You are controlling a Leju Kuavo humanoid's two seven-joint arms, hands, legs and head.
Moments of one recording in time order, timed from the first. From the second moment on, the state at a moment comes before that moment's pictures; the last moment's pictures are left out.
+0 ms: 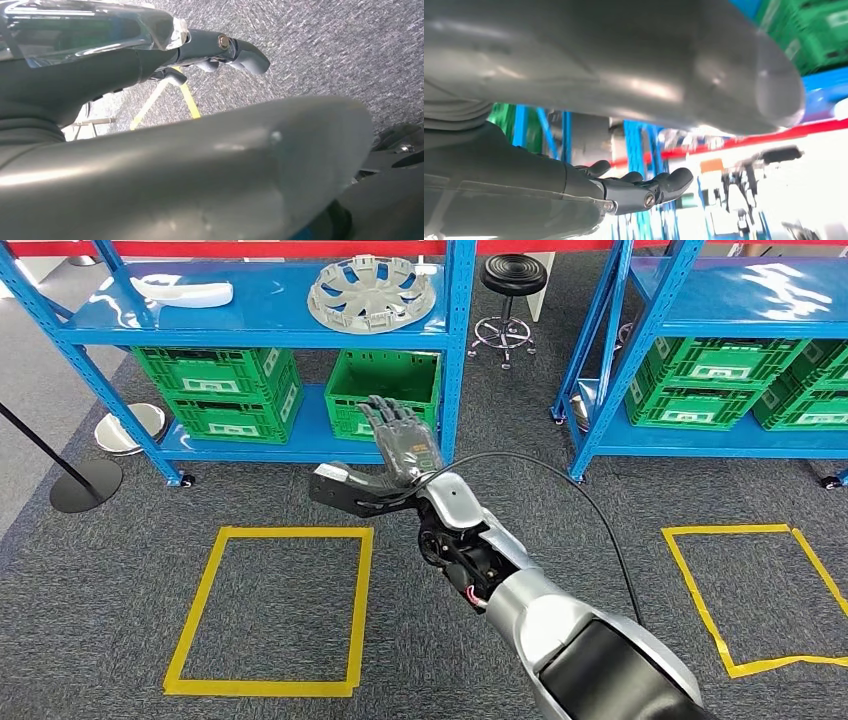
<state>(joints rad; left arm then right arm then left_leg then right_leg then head) -0.11 -0.08 -0.56 -0.16 -0.11 0.20 0.28 -0.98 0.32 0.79 -0.28 0.88 -0.25 0.00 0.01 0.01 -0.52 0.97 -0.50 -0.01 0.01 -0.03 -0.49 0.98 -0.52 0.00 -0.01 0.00</state>
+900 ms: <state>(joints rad) -0.10 -0.07 -0.56 -0.15 -0.09 0.19 0.26 -0.99 0.27 1.03 -0.23 1.12 -0.15 0.18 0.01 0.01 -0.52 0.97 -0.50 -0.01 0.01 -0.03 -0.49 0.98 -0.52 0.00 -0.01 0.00</state>
